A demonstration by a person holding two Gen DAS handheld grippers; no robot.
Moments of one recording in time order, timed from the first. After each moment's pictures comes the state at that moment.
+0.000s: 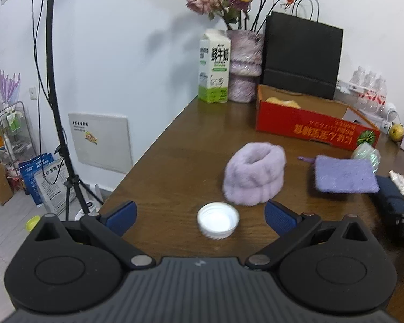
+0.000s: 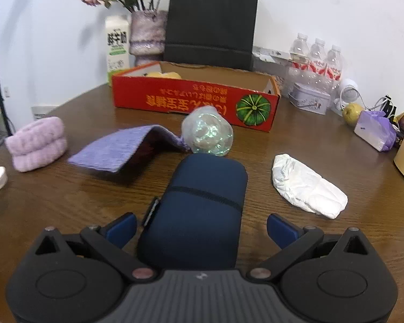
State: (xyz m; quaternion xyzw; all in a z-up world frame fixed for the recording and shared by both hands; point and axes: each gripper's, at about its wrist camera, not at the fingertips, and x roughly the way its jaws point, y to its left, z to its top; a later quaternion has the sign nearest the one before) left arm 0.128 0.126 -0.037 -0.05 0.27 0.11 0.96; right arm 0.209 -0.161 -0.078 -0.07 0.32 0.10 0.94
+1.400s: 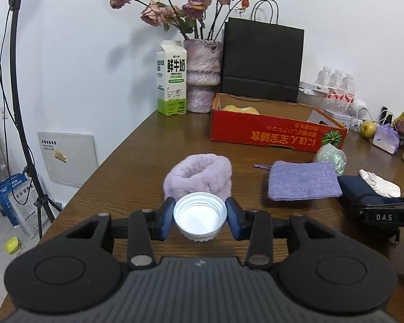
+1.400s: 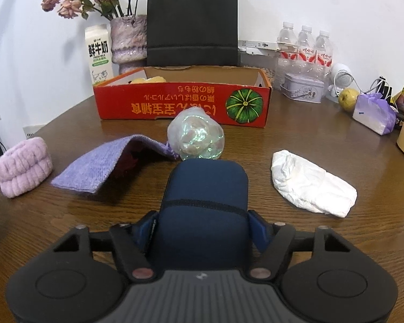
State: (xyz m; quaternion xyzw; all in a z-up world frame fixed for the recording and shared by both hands) left arm 0.146 0.079 -0.036 -0.03 0.24 0.05 0.97; right arm 0.228 -0.171 -0.085 -0.02 0.32 0.09 0.94
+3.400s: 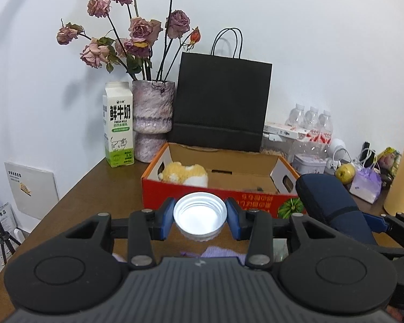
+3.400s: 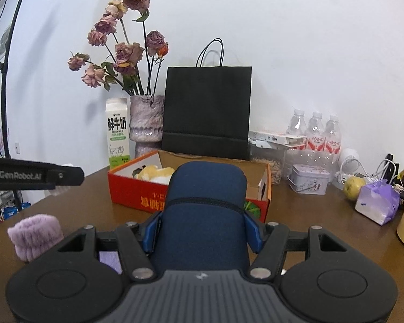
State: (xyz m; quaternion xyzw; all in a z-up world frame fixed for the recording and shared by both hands) left arm 0.253 -0.008 0.030 -0.04 0.18 0.01 0.98; right arm 0.244 -0.184 -0.013 -0.03 0.16 0.14 0.98
